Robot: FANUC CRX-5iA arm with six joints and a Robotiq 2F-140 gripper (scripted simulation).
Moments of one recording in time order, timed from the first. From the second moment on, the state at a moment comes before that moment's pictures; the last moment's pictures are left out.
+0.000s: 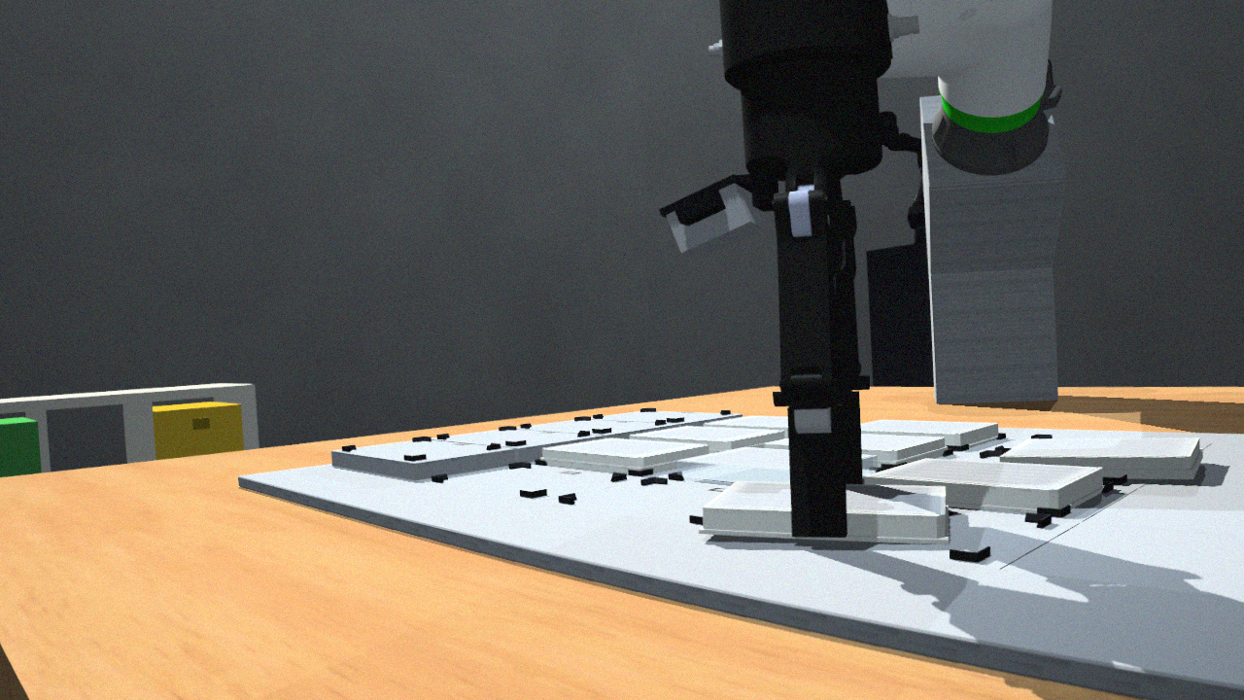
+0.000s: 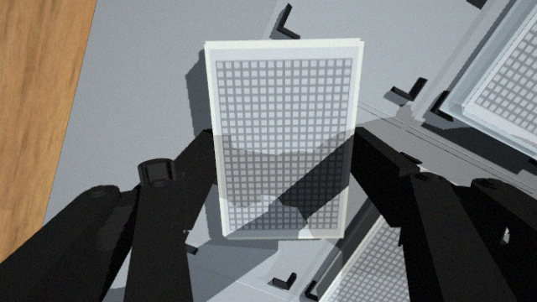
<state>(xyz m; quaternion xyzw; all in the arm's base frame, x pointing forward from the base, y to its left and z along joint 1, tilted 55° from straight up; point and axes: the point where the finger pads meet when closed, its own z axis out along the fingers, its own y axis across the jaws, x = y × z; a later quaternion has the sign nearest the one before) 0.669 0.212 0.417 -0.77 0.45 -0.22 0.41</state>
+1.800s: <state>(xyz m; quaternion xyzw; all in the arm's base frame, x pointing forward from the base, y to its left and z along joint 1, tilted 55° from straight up) 0.668 0.212 0.417 -0.77 0.45 -0.22 0.41</state>
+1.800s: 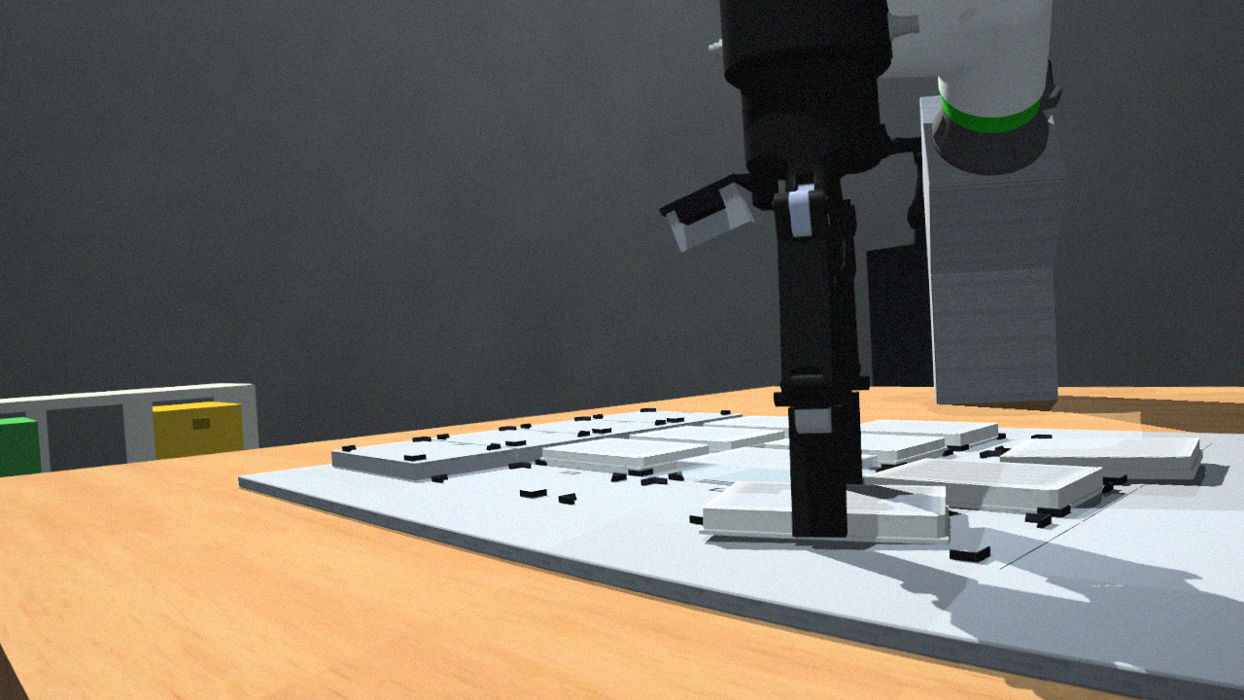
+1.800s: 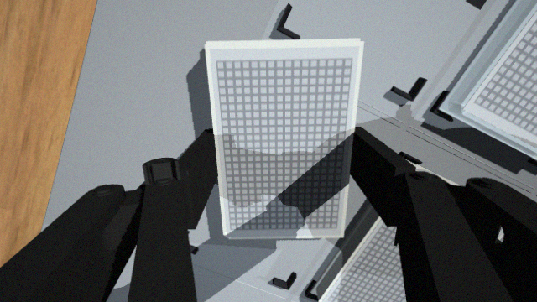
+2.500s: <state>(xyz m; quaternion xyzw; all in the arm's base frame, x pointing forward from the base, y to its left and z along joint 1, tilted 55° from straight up) 0.668 0.212 0.417 -0.77 0.45 -0.22 0.41</state>
